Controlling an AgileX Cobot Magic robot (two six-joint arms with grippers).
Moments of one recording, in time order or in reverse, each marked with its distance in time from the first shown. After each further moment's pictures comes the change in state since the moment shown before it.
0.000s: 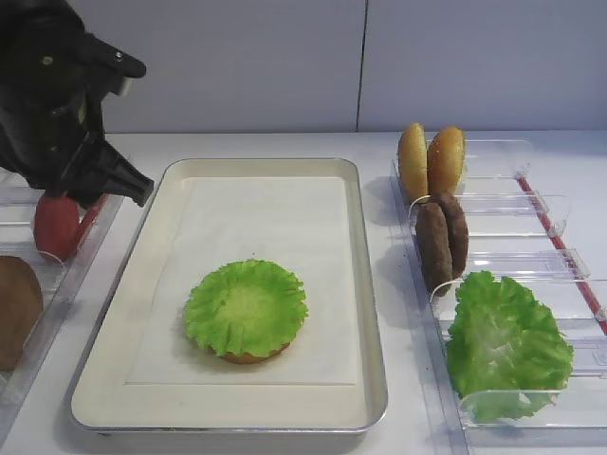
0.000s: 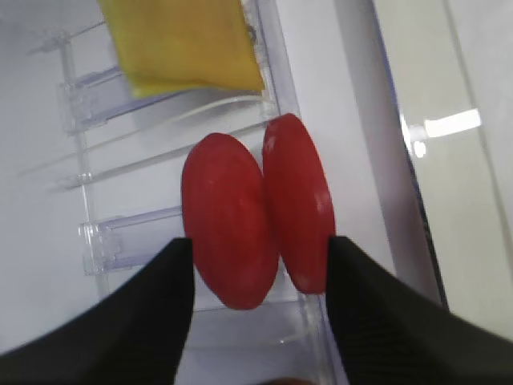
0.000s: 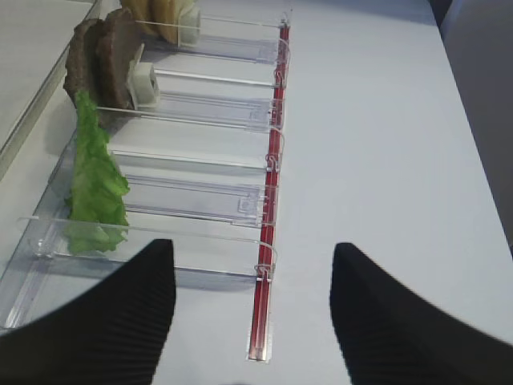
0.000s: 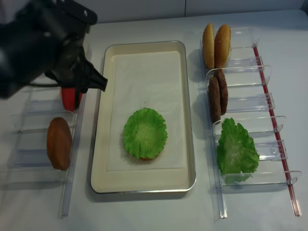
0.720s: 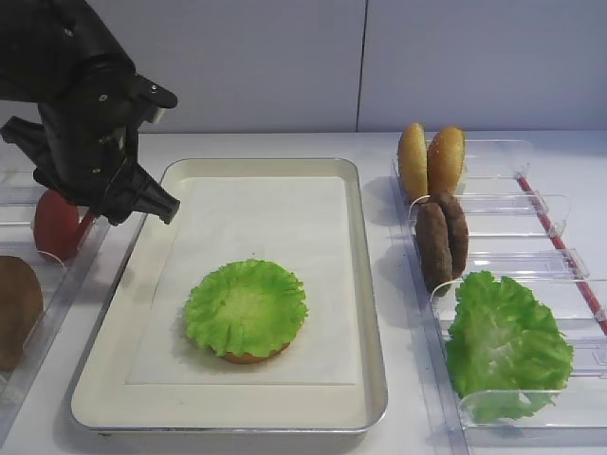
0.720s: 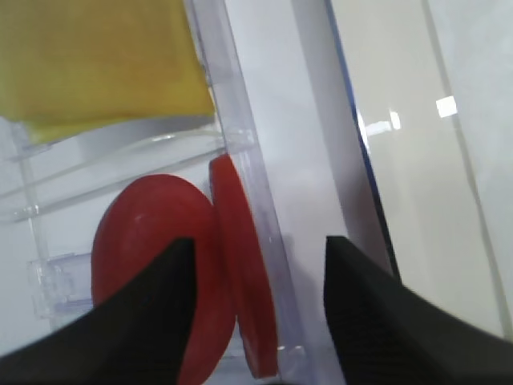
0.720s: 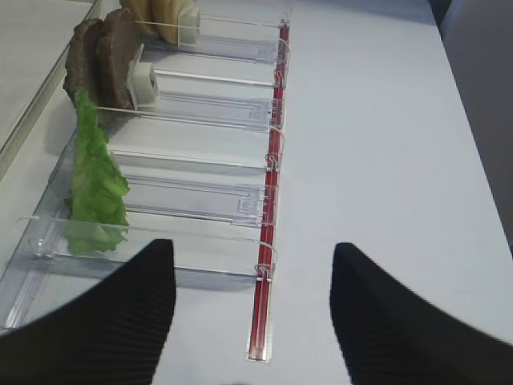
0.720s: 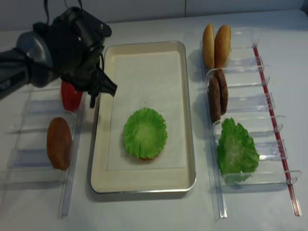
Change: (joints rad) left arm -0.005 0.145 -0.045 0.018 -0.047 -0.019; right arm 0.000 0.000 0.000 0.000 0.000 0.001
